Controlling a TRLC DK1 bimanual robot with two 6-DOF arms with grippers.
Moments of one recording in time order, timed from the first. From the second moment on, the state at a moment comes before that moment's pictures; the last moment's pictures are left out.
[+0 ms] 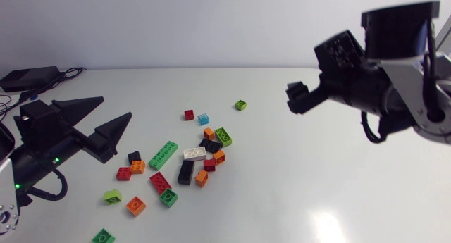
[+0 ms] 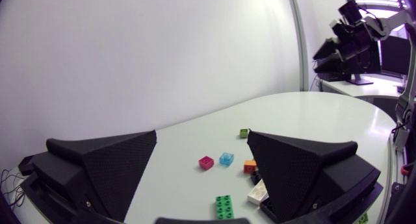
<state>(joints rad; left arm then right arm) 0.06 0.93 0.27 0.61 0.49 0.21 0.40 1.13 0.85 -0.06 0.22 -0.35</state>
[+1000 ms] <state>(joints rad) -0.08 0.01 0.02 0.03 0.14 0.33 0.35 0.00 0.07 -0.07 0.27 -0.39</state>
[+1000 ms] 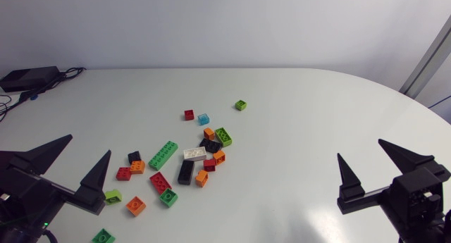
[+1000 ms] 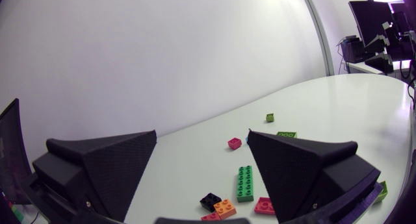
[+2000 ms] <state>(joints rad) -0.09 0.01 0.02 0.03 0.14 0.32 0.09 0.00 0.04 0.05 0.25 -0.35</state>
